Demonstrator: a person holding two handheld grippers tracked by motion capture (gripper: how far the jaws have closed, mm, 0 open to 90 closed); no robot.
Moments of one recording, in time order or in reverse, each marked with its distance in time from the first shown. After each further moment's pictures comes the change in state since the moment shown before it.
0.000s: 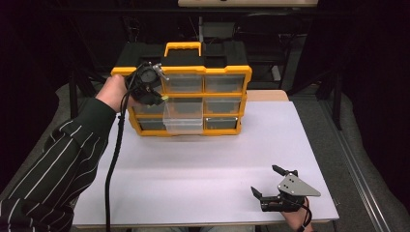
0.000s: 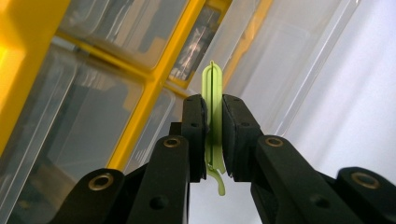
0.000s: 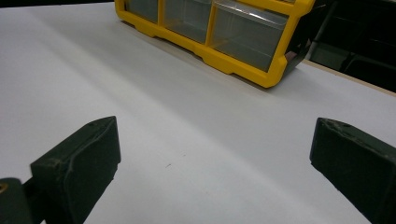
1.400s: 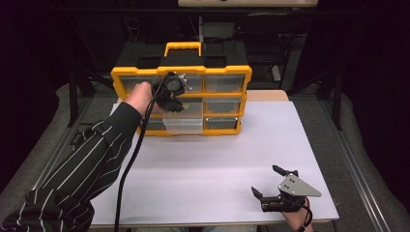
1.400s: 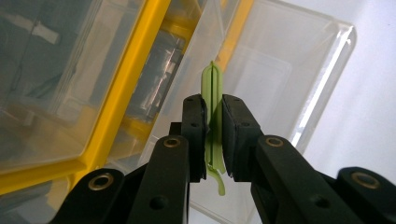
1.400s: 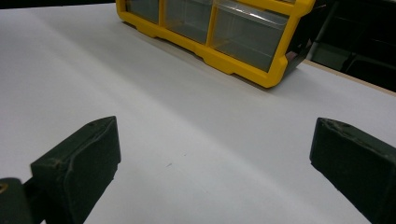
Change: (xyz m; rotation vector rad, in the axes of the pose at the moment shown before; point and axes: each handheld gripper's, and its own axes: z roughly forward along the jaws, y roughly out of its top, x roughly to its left) left arm -0.016 0.033 0.051 0.011 -0.074 0.058; right arm -0.001 0.000 -0.001 0.002 0.005 -0.001
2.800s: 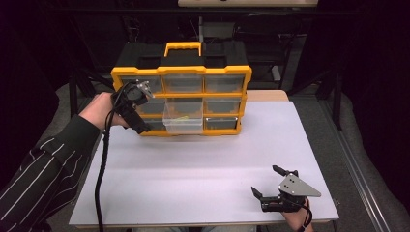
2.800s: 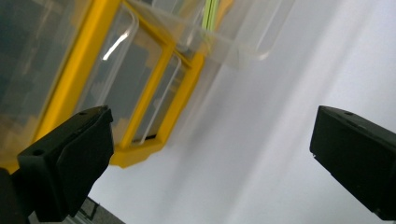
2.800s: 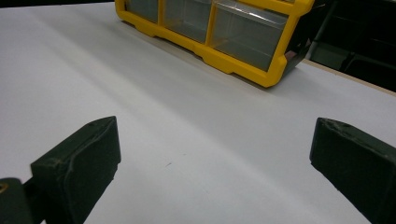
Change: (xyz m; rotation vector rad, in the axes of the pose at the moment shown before) left arm -0.005 -0.091 -0.041 0.025 0.030 -0.053; right arm 0.001 0.000 0.000 0.004 -0.004 -0.001
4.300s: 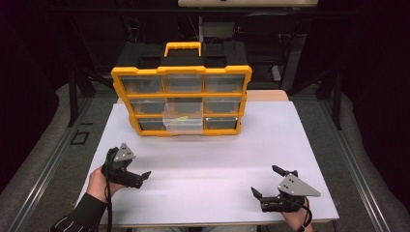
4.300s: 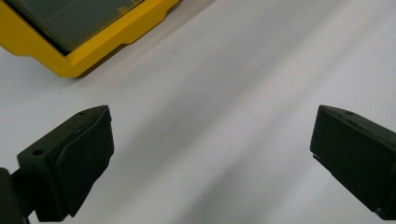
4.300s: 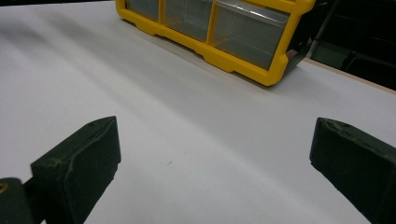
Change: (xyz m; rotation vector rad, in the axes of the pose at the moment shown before) left arm -0.104 -0.139 0.104 -0.340 0.084 -0.372; right arm 0.000 0.000 0.001 0.004 0.002 -0.002
